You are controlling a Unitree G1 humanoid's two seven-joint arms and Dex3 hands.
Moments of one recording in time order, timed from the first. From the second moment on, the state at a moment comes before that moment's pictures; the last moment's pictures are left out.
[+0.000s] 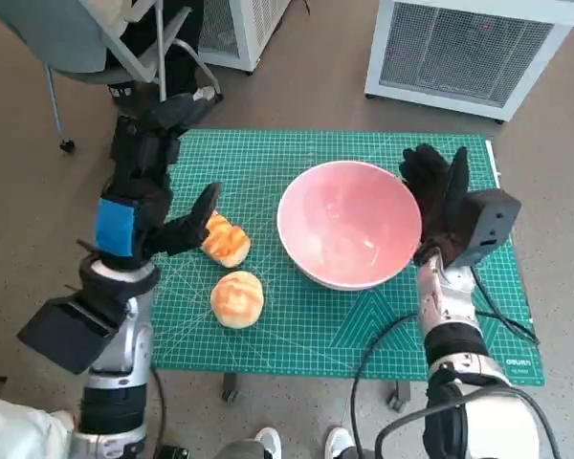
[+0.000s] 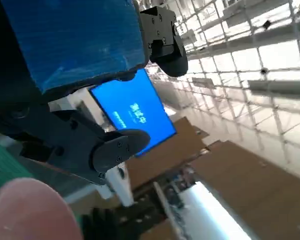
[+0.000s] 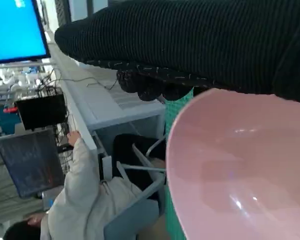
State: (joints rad) left arm -0.41 0.27 0.14 0.06 -0.09 -0.45 -0.27; right arm -0.94 -0.12 -0.33 1.31 0.13 -0.43 0.07
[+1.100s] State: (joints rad) left arm -0.75 0.74 -0.18 0.52 0.40 -0.50 -0.58; right arm -0.79 -0.15 -0.17 0.69 0.16 -0.95 0.32
